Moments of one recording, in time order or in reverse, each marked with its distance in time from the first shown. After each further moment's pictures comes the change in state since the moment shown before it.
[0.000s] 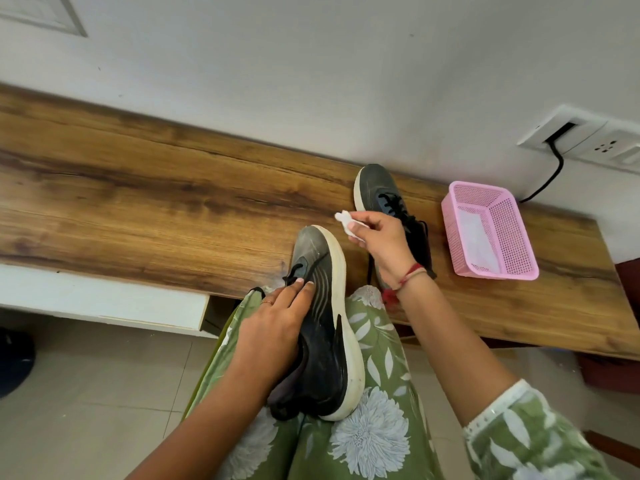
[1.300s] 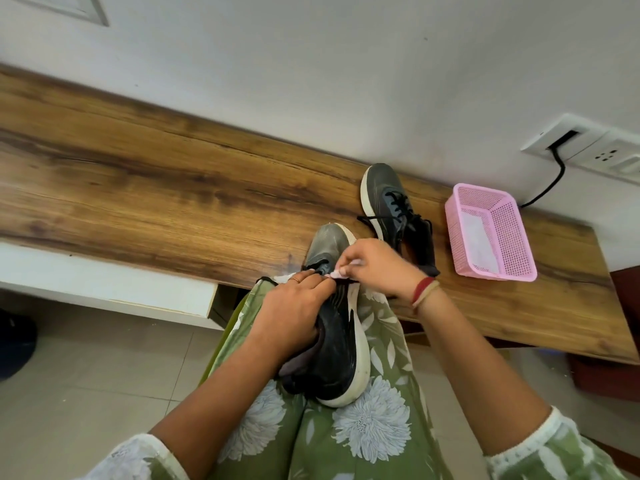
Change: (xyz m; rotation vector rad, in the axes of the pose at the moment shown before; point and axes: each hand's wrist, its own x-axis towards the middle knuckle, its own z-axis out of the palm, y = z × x) left_hand 0.015 0.000 -0.002 -0.061 -0.091 0.139; right_hand -0.052 -0.026 0.004 -0.932 -0.457 -0.149
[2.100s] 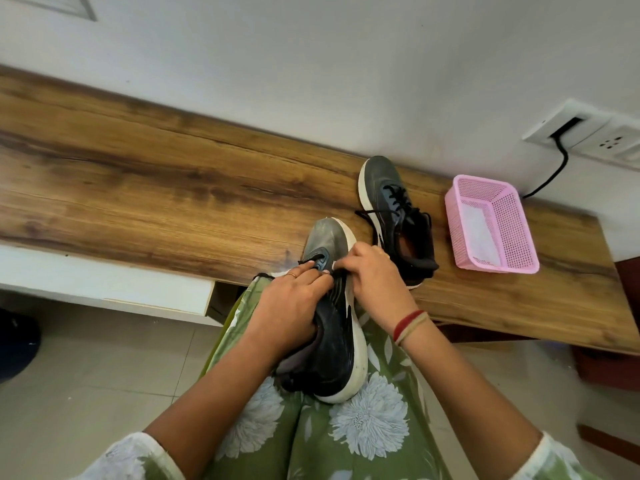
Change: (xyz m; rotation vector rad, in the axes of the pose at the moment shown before) left_hand 0.003 0.002 -0.002 0.003 0.003 0.046; right_hand -0.018 0.018 0.038 -0.227 0.326 -0.160
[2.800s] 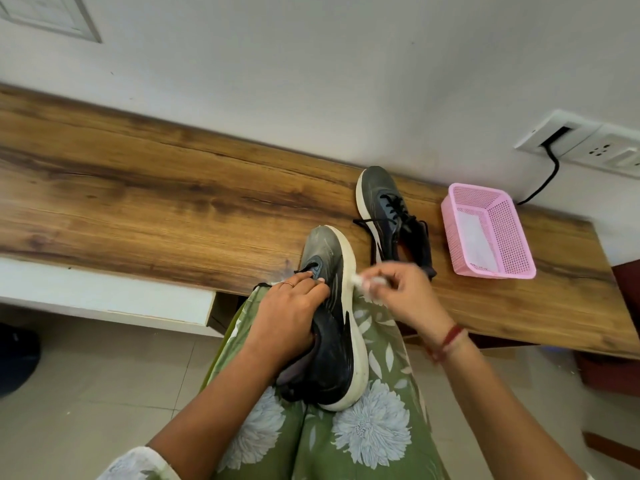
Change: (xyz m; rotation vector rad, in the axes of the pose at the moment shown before) left_hand -0.002 -0.003 0.003 -0.039 0.002 -0.031; right_hand -0.021 0.023 -0.026 0.612 -0.055 0.341
